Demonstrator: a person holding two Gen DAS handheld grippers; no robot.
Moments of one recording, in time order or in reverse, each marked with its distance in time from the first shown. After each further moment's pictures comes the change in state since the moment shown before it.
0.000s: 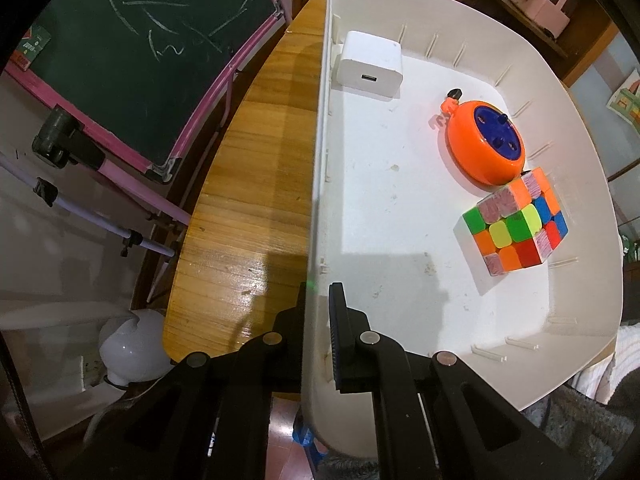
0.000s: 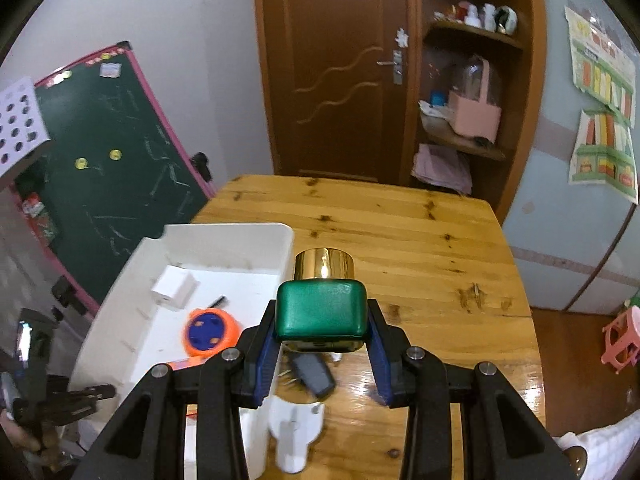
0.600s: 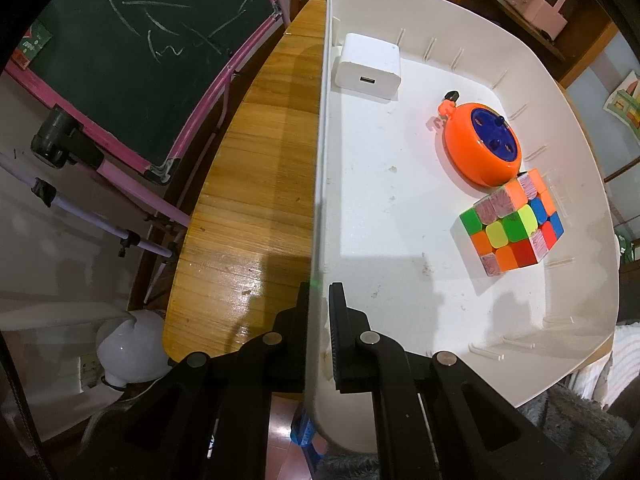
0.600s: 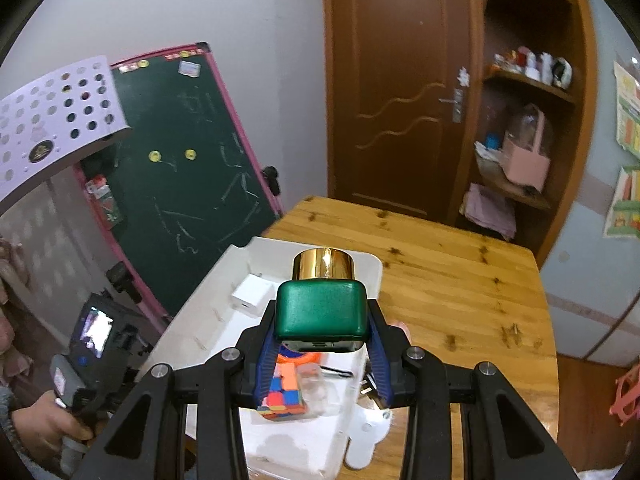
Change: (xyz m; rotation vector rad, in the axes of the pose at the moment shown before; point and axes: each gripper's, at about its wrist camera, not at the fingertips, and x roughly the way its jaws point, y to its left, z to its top) left arm -0.001 0.002 0.000 0.005 -0.002 -0.013; right arm -0.049 0.074 0.008 -0.144 -0.083 0.135
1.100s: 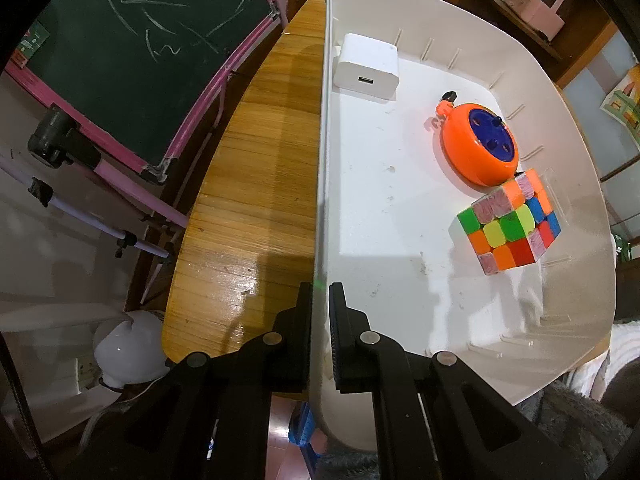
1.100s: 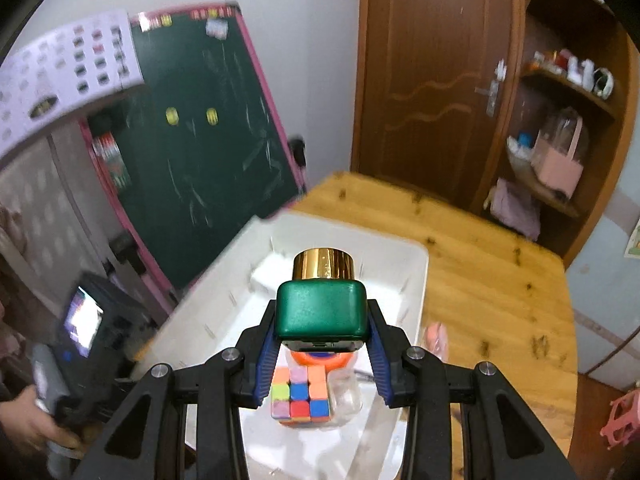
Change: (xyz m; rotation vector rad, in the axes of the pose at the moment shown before) left arm 0.001 0.004 0.000 0.000 -0.001 -0.020; right arm 0.063 0.036 -0.004 -0.081 0.129 0.035
